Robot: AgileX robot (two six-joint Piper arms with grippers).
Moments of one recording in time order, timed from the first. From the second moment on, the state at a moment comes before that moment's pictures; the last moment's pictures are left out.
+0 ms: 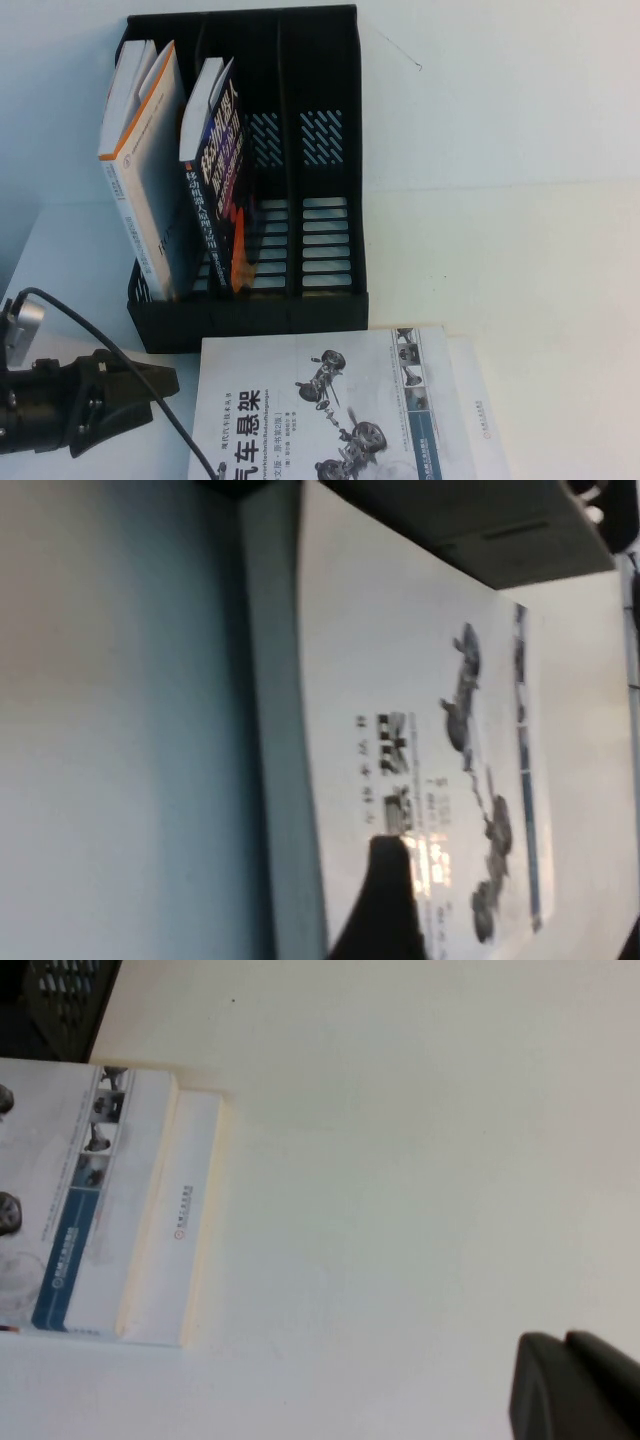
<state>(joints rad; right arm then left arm) 0.43 0.61 -0.88 -0.21 1.19 0.30 0.25 1.58 -0.51 -1.41 1.08 1.14</state>
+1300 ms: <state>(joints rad) 0.43 0.60 -0.71 -0.12 1.00 0.32 0.11 1.99 -0.58 -1.59 1.16 1.28</state>
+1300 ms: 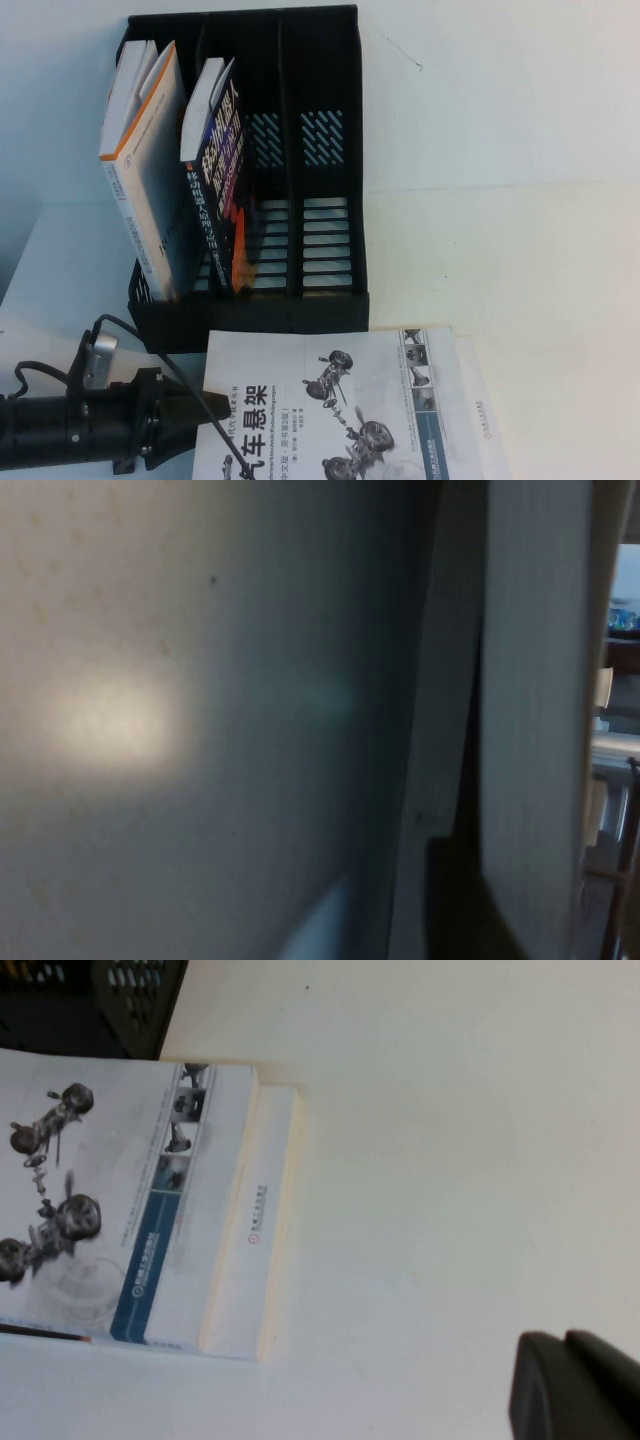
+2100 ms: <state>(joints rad) 0.43 0.60 -0.71 -0.12 0.95 0.32 0.11 1.88 -0.58 -1.56 1.16 1.28</state>
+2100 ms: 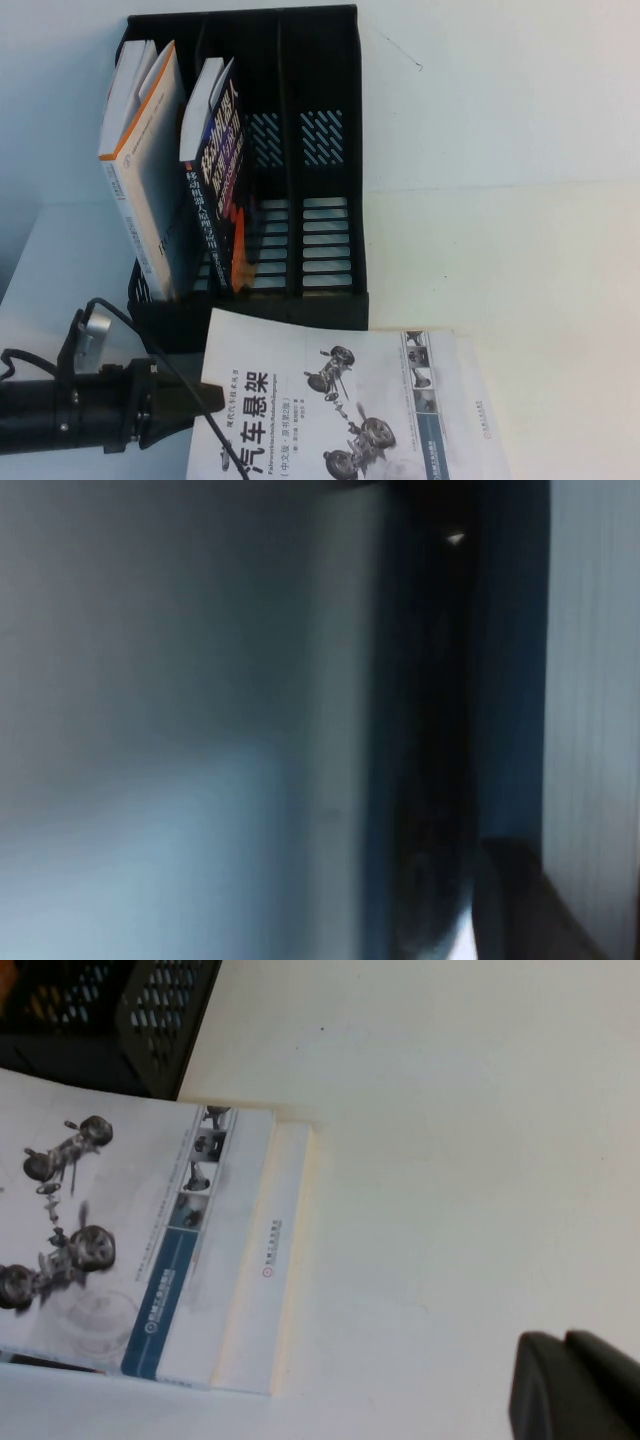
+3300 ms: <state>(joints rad) 0.43 0.60 -0.71 -0.12 0.94 0.32 0.11 1.14 -1.18 -1.25 1.02 0.65</state>
